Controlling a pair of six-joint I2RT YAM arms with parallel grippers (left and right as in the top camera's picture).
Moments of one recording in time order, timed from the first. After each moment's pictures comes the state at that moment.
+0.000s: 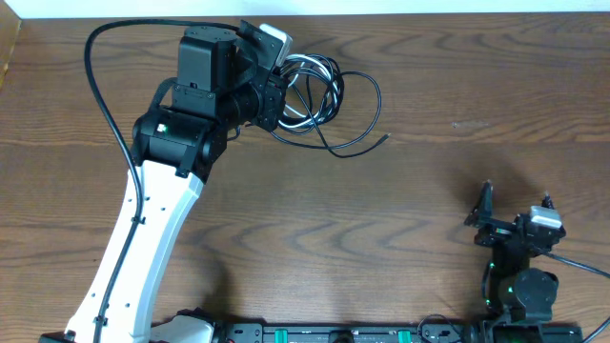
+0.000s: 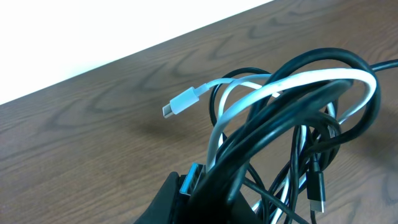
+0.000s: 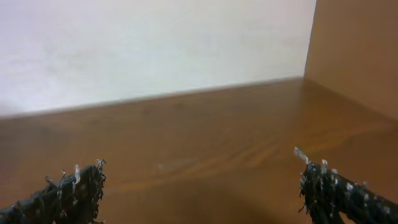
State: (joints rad) left arm -0.29 1.43 1.50 -0.74 0.26 0.12; right arm 0.00 0.01 0.01 0.01 0.24 0.07
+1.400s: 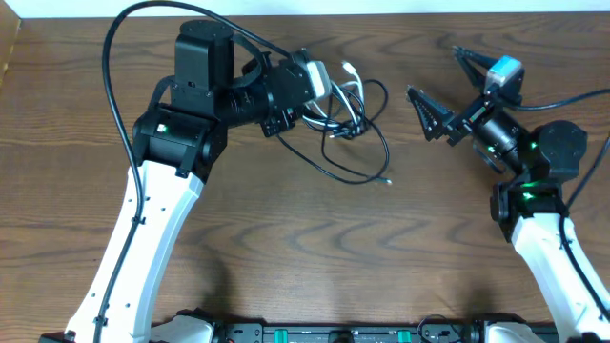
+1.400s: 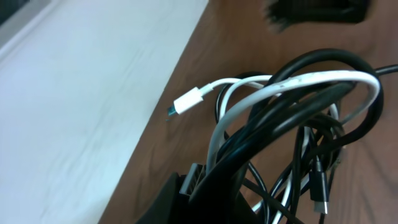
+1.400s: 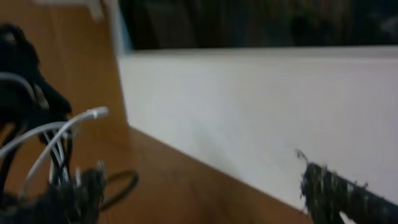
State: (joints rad) left arm -0.29 1.43 1.50 -0.64 0.69 0.83; right arm 0.01 1.28 0.72 0.79 -0.76 0.23
